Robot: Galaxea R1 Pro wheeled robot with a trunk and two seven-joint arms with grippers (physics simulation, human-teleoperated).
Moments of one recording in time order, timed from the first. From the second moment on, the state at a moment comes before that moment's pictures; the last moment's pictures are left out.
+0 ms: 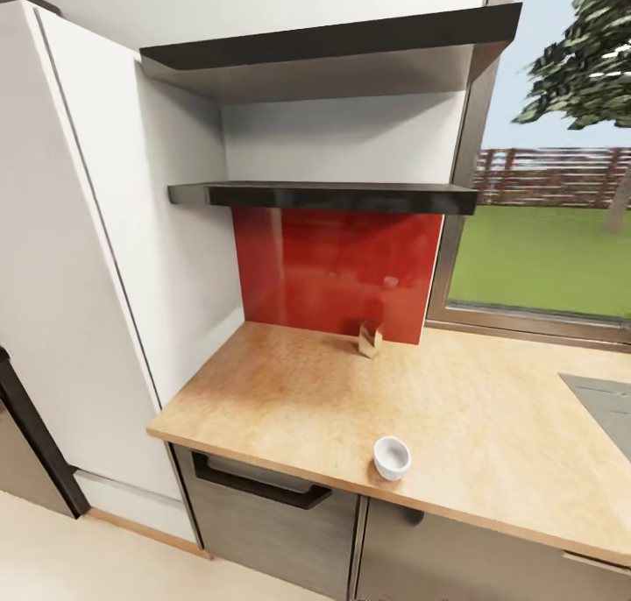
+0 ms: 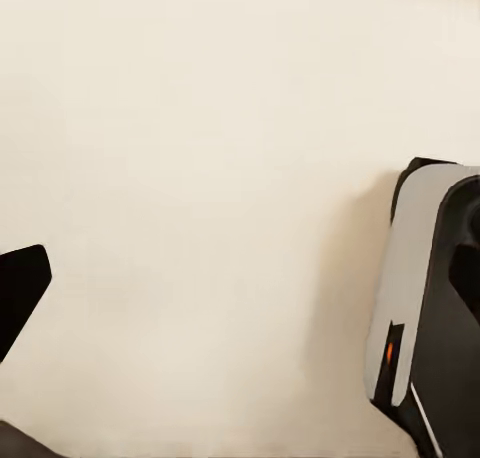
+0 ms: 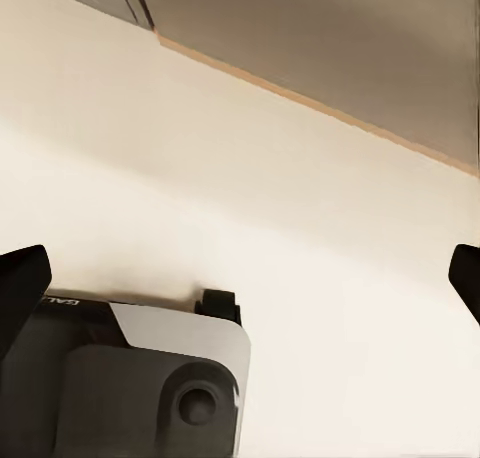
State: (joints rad) left arm 0.11 0.25 0.32 -0.09 -0.09 -0.40 -0.08; right arm -0.42 -0.03 0.70 -0.03 -0.56 0.04 0.01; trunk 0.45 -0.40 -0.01
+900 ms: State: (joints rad) left arm 0.10 0.23 0.28 -0.04 -0.15 -0.22 0.25; right arm -0.34 -0.03 0.69 -0.03 -0.57 0.05 0.01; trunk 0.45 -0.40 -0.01
